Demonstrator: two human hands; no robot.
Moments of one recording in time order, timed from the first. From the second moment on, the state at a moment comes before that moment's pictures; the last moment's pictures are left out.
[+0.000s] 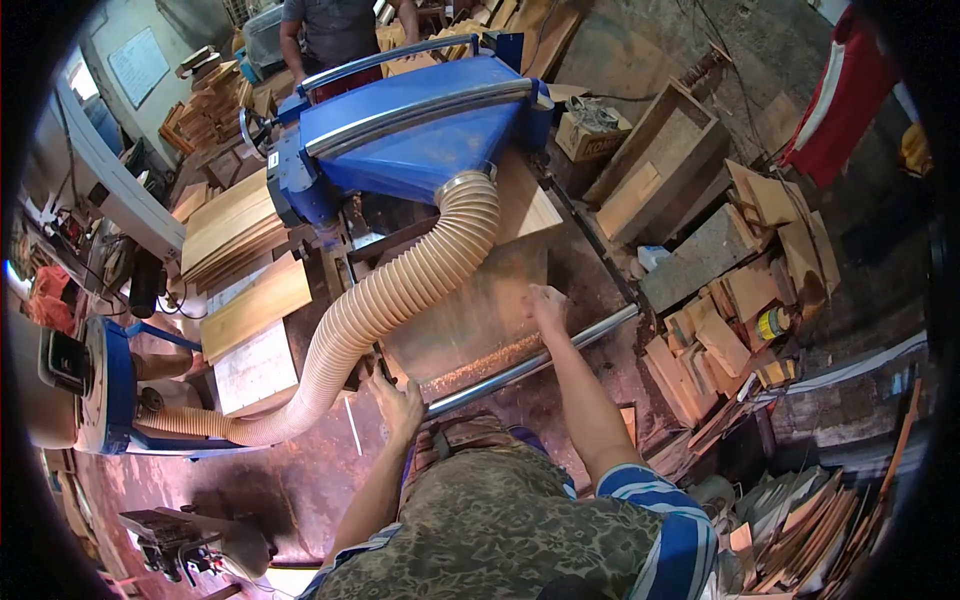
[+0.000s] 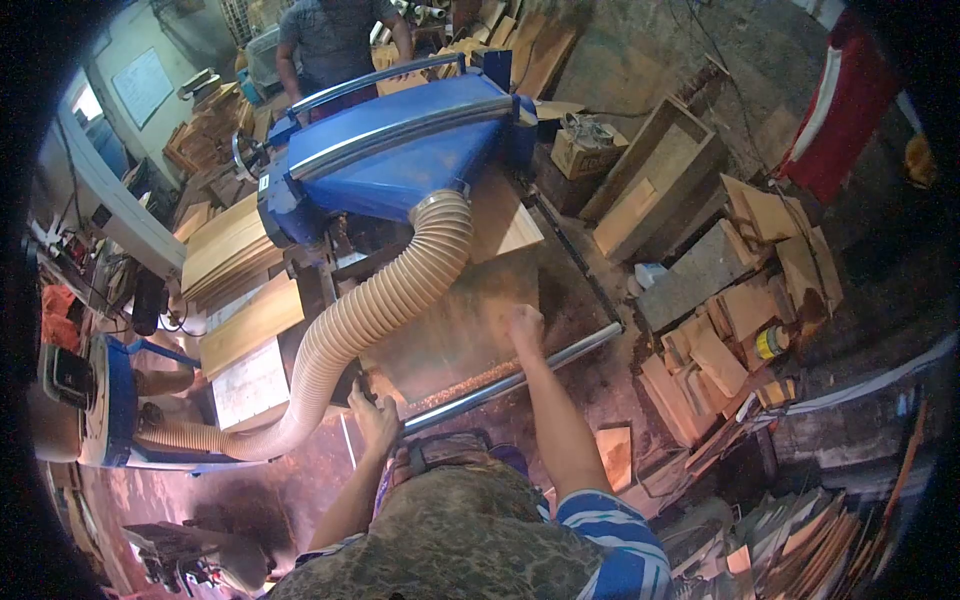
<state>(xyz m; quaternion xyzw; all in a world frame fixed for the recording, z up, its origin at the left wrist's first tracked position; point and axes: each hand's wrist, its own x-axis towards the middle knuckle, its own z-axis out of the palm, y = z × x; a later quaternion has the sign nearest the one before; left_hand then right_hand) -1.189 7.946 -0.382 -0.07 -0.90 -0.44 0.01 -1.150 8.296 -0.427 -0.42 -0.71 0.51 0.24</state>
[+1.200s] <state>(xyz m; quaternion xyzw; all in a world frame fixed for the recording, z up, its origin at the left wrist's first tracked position) -1.189 7.943 -0.382 -0.07 -0.89 -0.46 0.02 -1.187 8.287 -0.375 -0.46 -0.42 0.78 0.11</state>
